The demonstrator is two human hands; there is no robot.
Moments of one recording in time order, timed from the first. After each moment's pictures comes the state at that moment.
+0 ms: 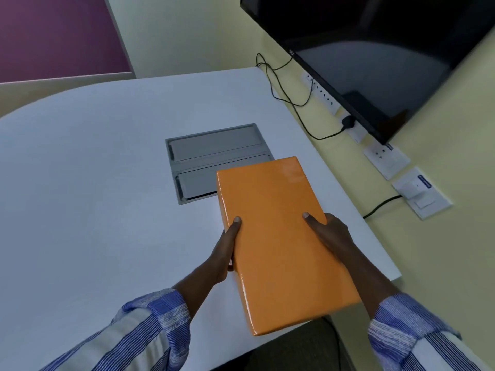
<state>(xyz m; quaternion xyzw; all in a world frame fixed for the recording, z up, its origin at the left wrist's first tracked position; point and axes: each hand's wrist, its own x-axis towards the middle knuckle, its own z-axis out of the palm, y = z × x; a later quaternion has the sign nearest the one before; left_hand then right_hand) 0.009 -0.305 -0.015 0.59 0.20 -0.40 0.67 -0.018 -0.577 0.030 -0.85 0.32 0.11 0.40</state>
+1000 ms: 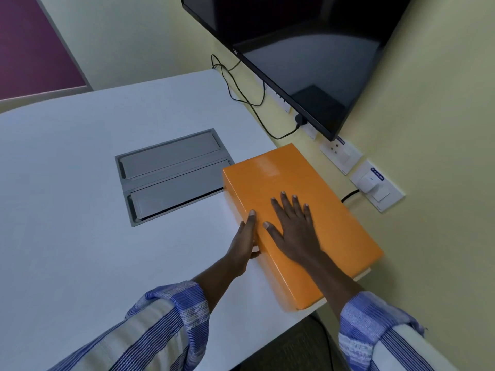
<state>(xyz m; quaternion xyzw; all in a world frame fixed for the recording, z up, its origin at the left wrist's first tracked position) 0.030 -0.466 -0.014 0.61 0.11 -0.41 0.67 -0.010 -0.622 -0.012 -0.99 0.07 0.01 0.11</state>
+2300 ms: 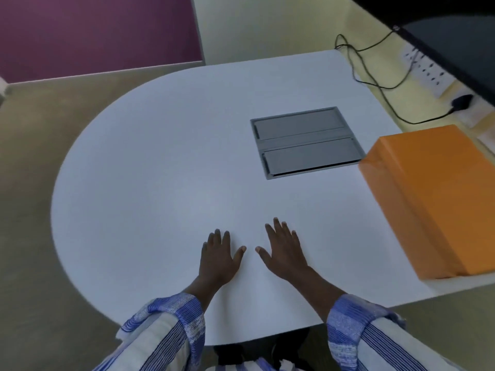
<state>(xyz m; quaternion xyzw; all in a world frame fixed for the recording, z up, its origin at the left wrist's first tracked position) -0.069 -0.041 -0.078 0.97 0.01 -0.18 0.16 -0.065 -0.239 -0.066 -0.96 -0.05 0.18 0.19</state>
